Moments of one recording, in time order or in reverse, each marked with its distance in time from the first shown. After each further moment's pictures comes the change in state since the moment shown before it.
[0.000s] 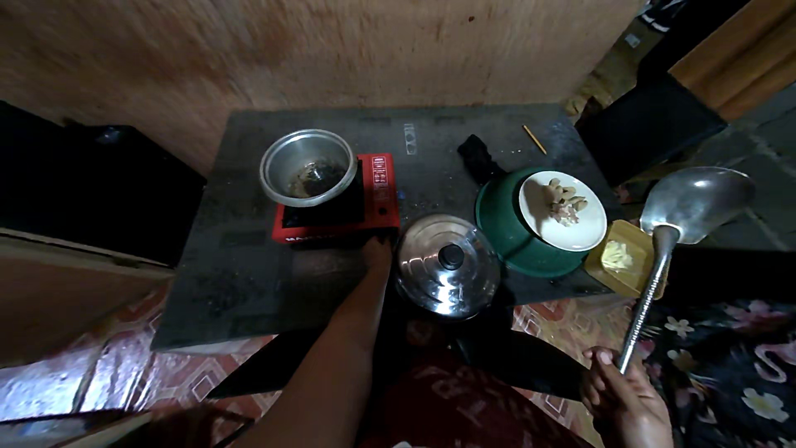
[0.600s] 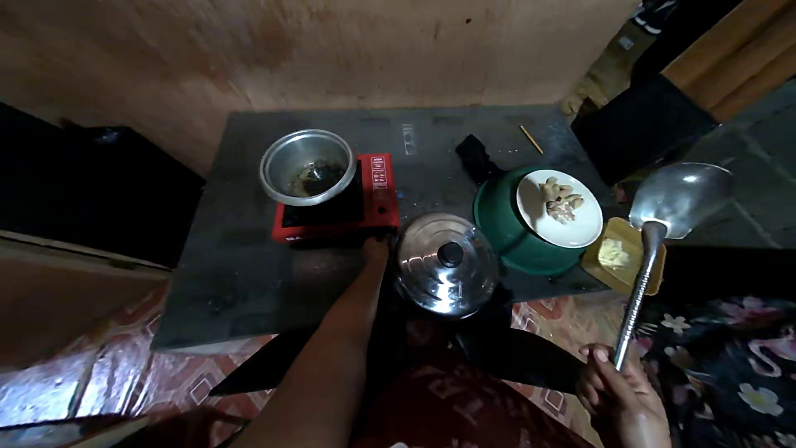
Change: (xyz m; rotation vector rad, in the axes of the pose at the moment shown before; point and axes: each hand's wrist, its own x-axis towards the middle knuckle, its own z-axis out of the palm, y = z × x) left_hand 0.004 -0.003 -0.005 -0.113 -0.083 -0.032; right_hand -0.009 -0.002 0.002 -0.016 -0.027 -0.009
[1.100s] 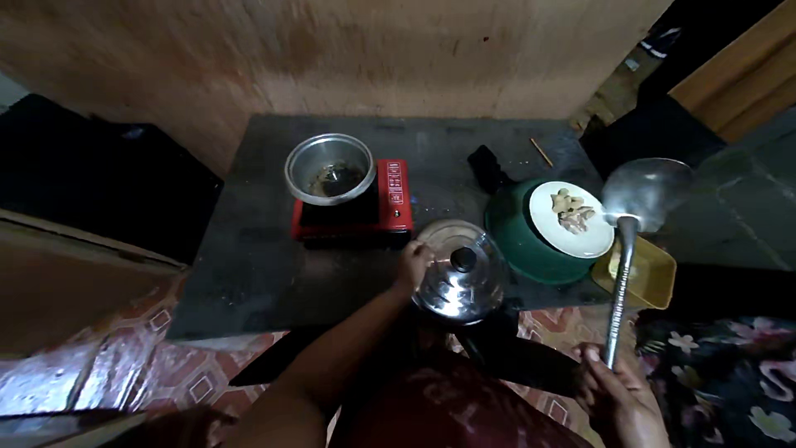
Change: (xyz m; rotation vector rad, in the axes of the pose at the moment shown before) left_hand -0.102 0.032 -0.022 -0.407 -0.304 0.246; right_hand -0.008 -0.003 0.027 -0.085 -0.084 0.024
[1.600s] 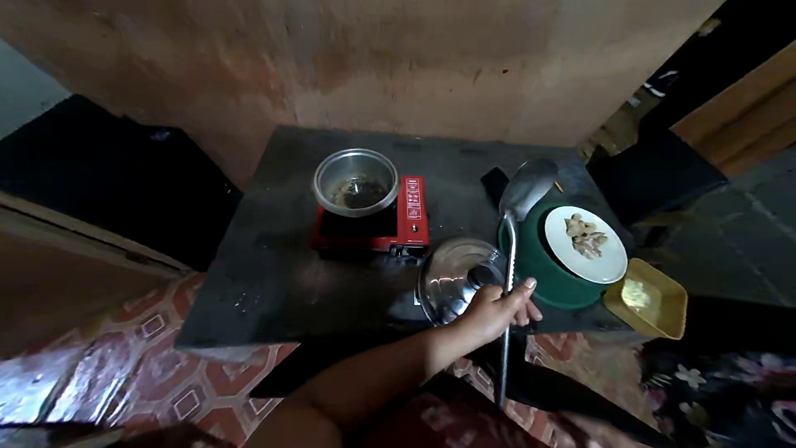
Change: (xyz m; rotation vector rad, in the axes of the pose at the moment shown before) left_hand -0.077 0.059 0.027 -0.100 -0.554 0.272; right_hand -0.041 -0.006 -0.010 -0.497 -0.559 0.038
